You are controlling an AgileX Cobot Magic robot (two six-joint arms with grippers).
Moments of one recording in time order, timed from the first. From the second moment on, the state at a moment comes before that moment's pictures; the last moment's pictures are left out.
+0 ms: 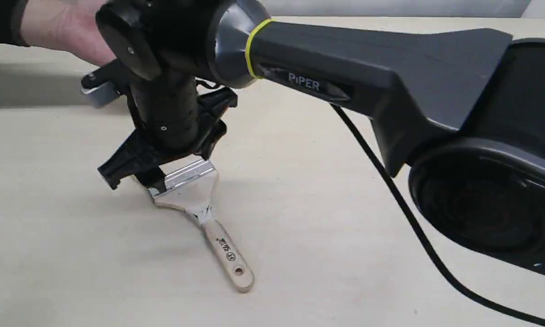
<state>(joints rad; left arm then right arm) 0.02 0.00 0.00 0.07 0.26 -0.07 0.90 2.31 -1.99 -0.10 1.21 0.24</state>
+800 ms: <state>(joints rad) 0.02 0.00 0.00 0.07 0.26 -0.07 0.90 2.31 -1.83 -0.05 1.19 0.27</state>
